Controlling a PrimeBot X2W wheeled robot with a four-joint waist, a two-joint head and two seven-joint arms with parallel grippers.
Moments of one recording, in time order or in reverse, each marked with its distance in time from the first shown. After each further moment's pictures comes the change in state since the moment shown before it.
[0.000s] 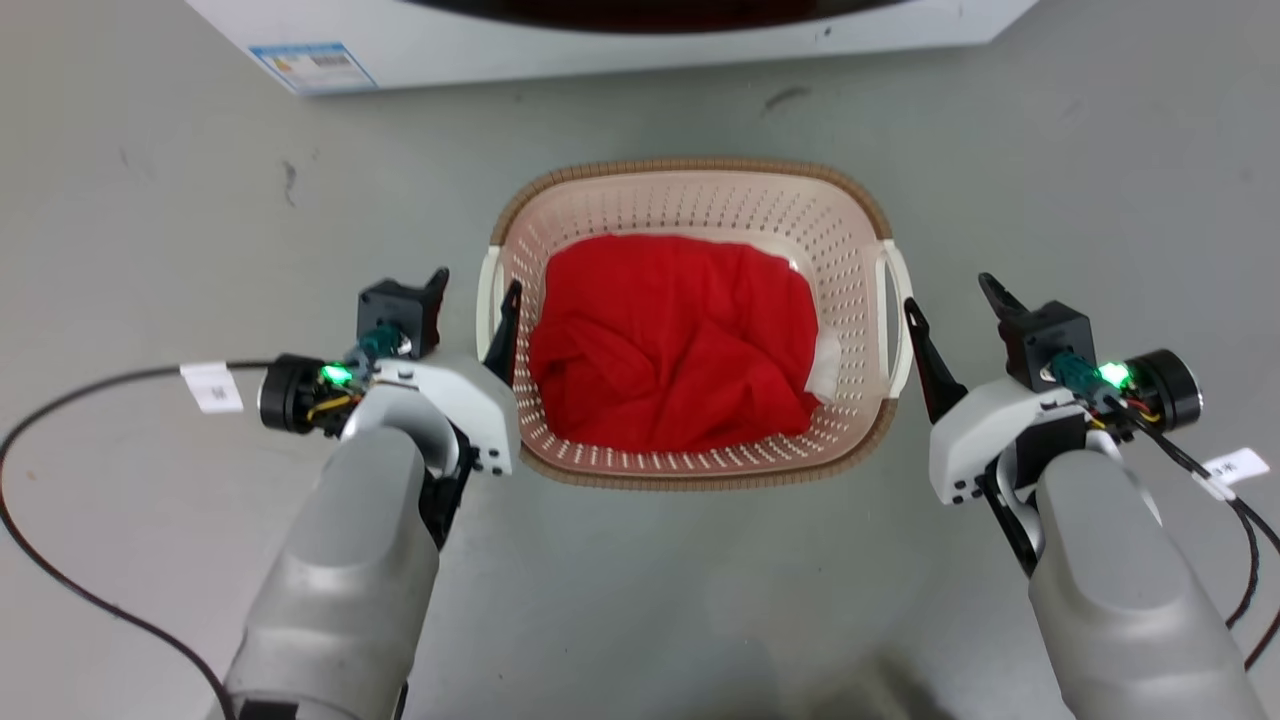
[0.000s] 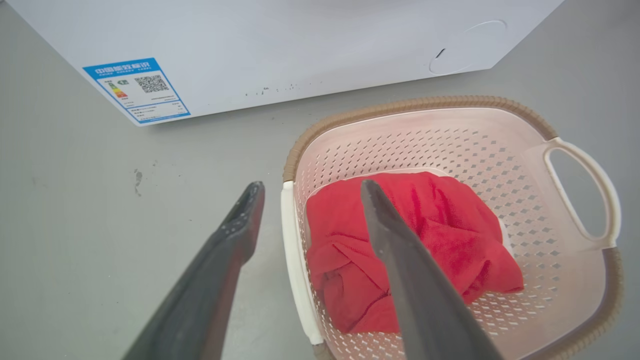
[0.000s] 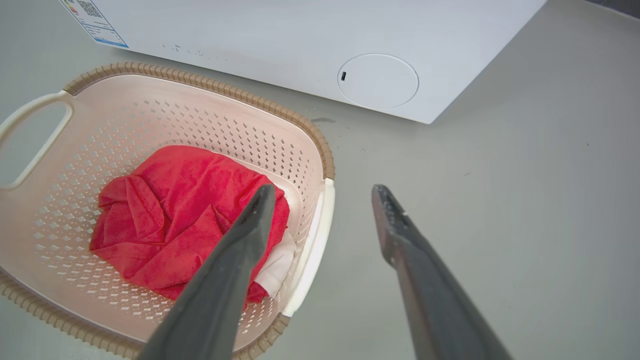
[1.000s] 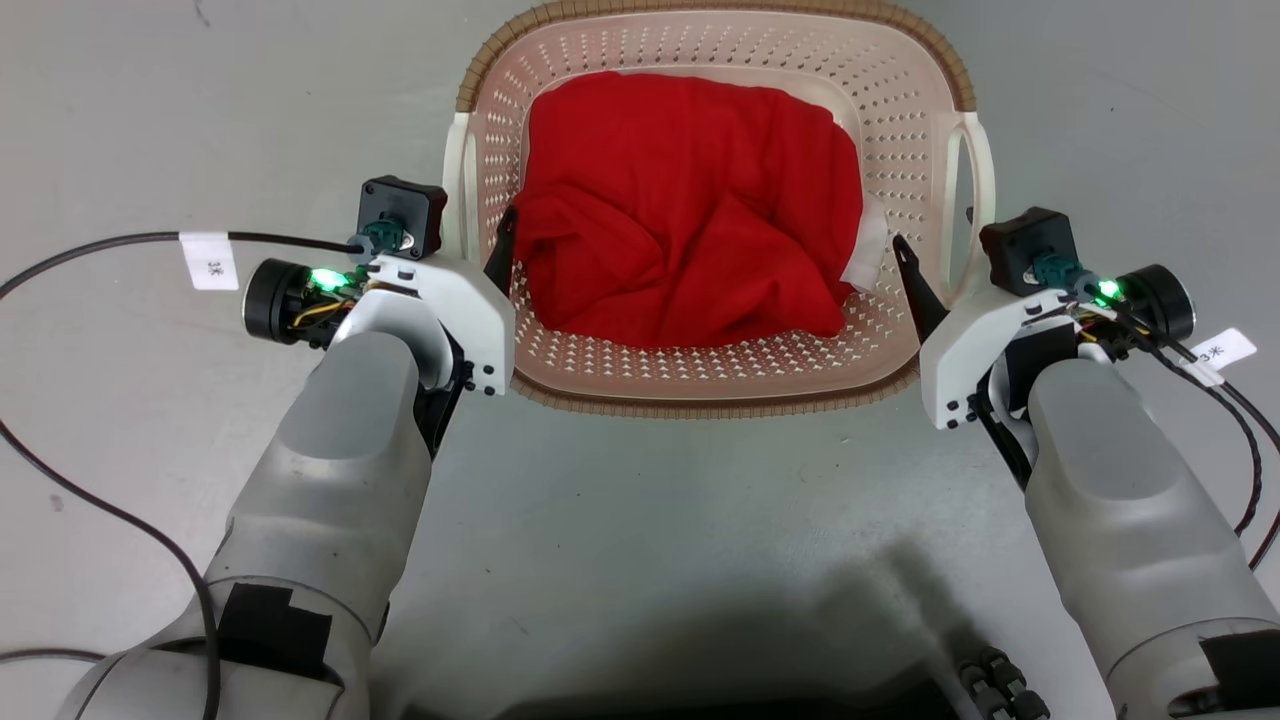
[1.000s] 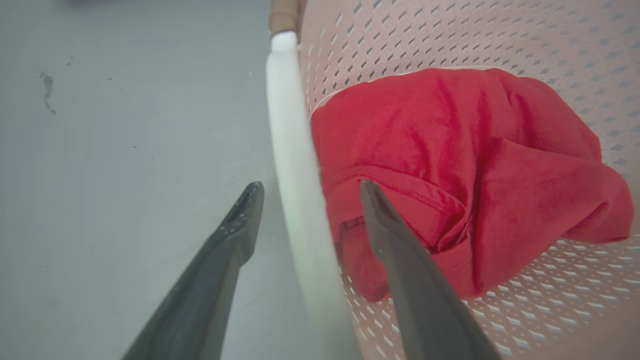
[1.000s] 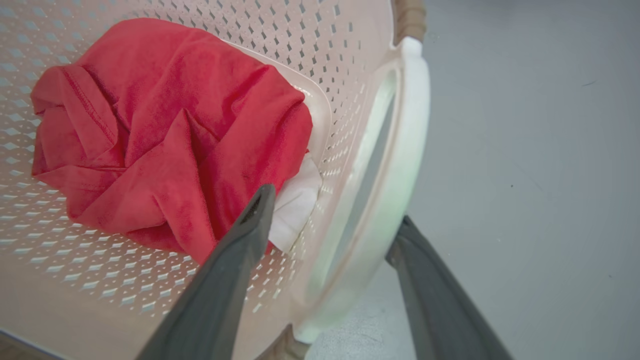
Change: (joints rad) left arm -0.265 0.002 -0.069 0.281 -0.015 -0.004 0.000; right arm -0.260 0.000 0.012 0.308 -0.029 0.000 0.000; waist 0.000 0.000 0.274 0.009
